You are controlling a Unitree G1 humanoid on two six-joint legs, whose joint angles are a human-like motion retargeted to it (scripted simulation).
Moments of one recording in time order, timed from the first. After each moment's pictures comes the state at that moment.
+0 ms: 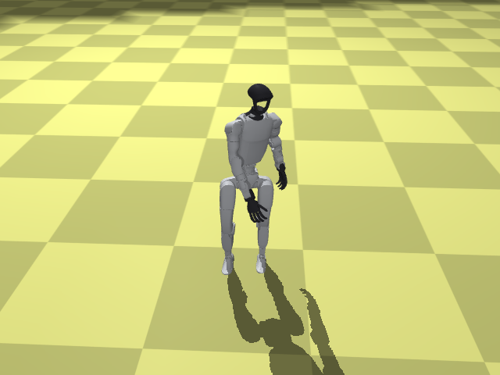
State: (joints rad) left arm 0.21 0.36 -0.09 1.21 -0.06 -0.05 -0.02; right arm -0.52 -0.14 0.58 1.24 0.16 -0.10 -0.19; waist 0.46 -0.08 0.09; left_leg 0.04 0.00 -0.13 -0.07 -0.11 -0.16; right_leg -0.11 -0.05 -0.23 0.32 -0.24 0.11
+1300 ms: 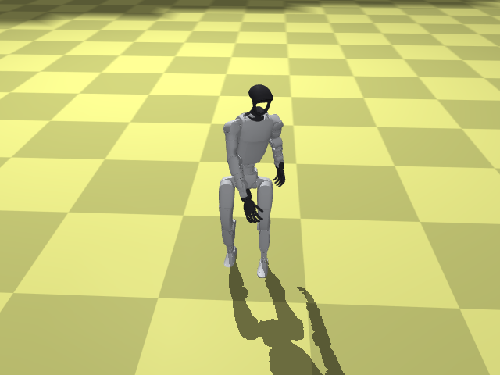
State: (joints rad) left arm 0.27 0.36 -0.03 1.28 -0.14 -0.03 -0.05; right arm -0.58 -0.12 0.56 1.24 0.17 -0.08 -0.18; waist 0.51 -0.10 0.14; left_leg 0.00 0.00 -0.08 0.00 -0.12 -0.07; right_leg -0.02 -0.03 -0.16 0.31 -0.15 0.08
